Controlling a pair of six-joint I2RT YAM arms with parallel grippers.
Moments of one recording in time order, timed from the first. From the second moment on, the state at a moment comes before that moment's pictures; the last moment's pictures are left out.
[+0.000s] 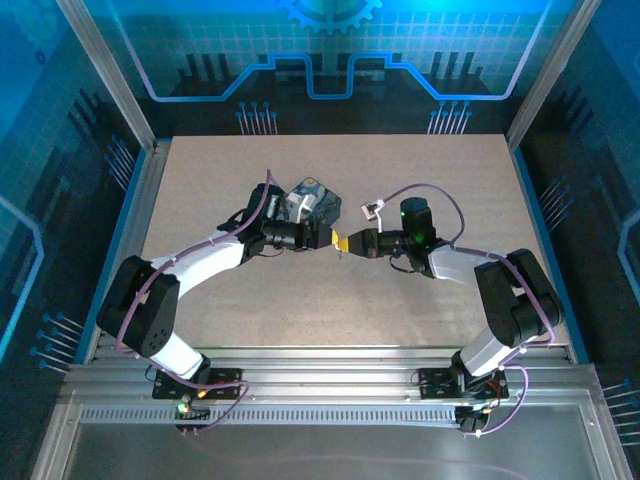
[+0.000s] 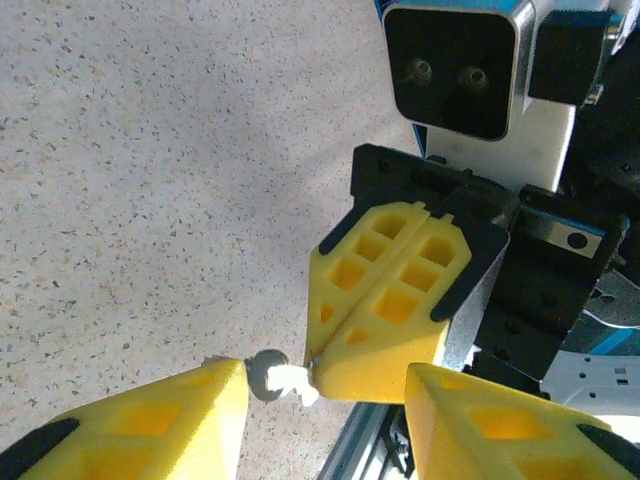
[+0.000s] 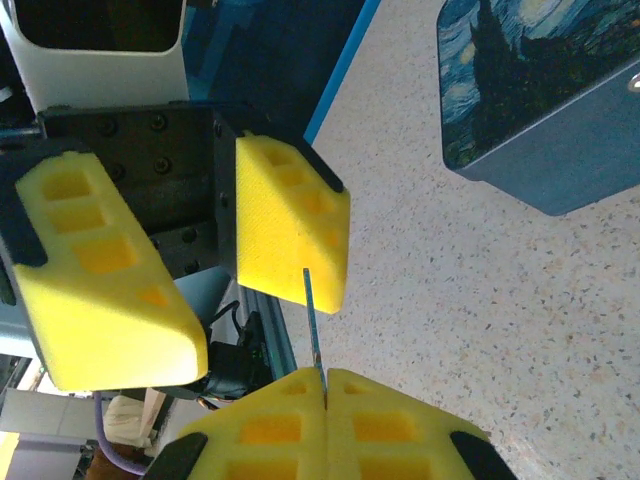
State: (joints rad) left arm -0.44 1.57 0.95 -0.02 0.79 -0.63; right arm 0.36 1.60 0.71 0.41 -1.02 0.65
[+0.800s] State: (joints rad) left arm -0.44 1.59 0.96 -0.03 0.81 -0.61; right arm 0.37 1.62 0.74 0.39 -1.05 0.64
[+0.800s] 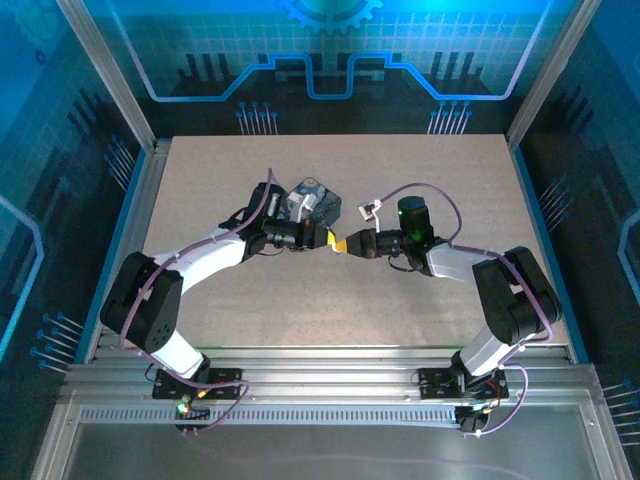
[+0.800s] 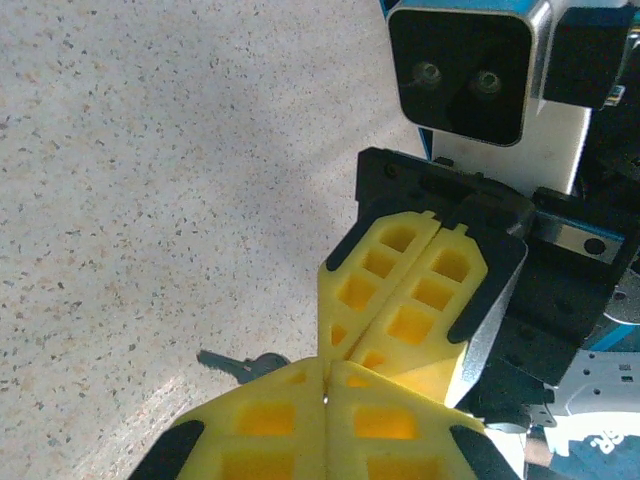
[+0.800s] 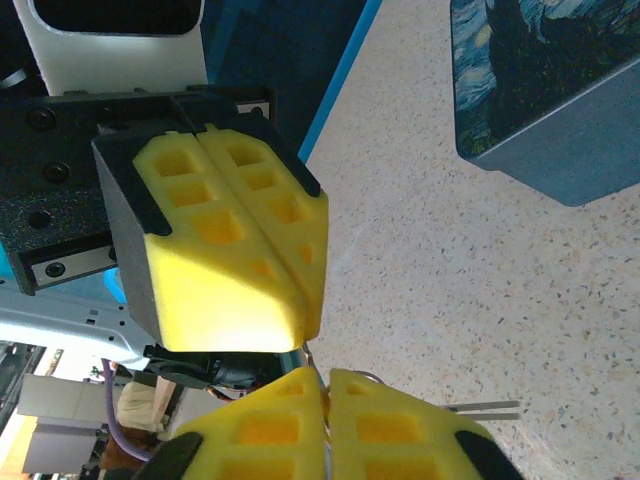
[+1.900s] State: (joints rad) left arm -0.42 1.59 0.94 0.12 0.86 -0.72; right arm 0.37 1.61 0.73 0.52 -1.05 0.68
